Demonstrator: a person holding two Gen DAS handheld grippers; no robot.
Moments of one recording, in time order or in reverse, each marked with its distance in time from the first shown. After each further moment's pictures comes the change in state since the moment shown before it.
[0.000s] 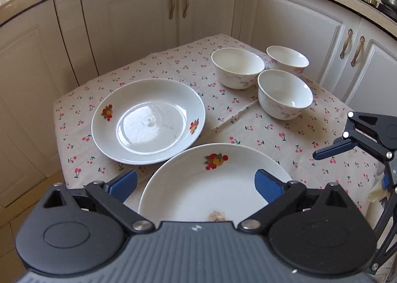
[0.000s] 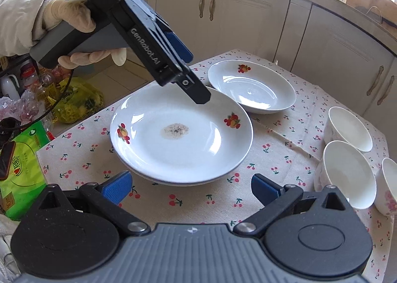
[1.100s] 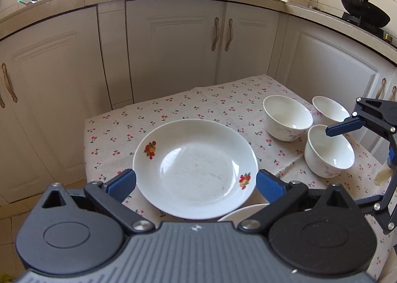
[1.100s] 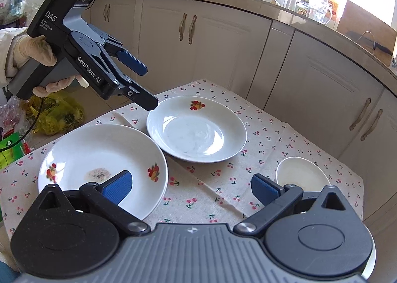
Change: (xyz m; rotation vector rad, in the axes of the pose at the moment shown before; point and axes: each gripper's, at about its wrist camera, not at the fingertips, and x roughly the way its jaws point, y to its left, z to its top) left arm 0.020 0.059 0.031 -0.145 -0.138 0.102; right arm 0.018 -0.096 0.055 -0.077 -0.083 -0.035
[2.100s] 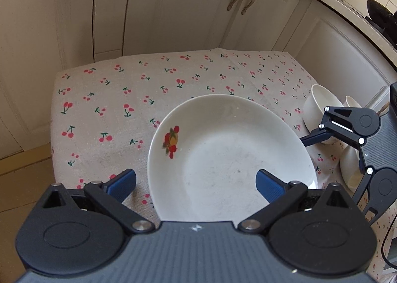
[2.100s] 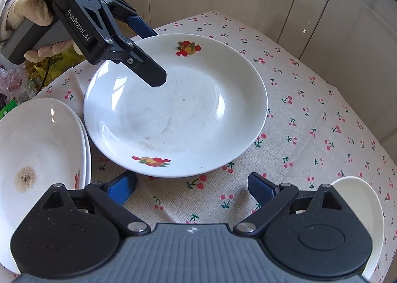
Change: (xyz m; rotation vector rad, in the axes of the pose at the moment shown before) left arm 0.122 0.075 0.010 -0.153 0.218 -0.185; right arm 0.153 -0.055 0.021 -0.031 0.323 0.161
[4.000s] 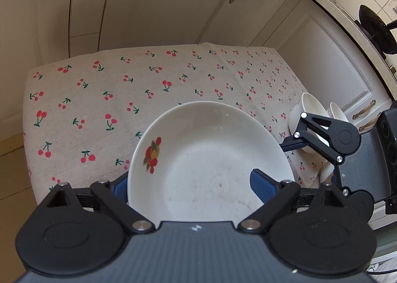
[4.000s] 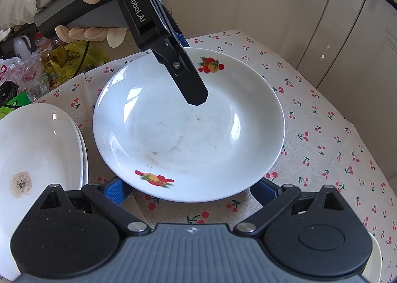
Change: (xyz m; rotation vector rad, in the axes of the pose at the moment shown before) left arm 0.016 0.014 0.029 -0.035 0.104 -0.158; right arm 0.010 0.001 0.015 -0.112 -0.070 0.053
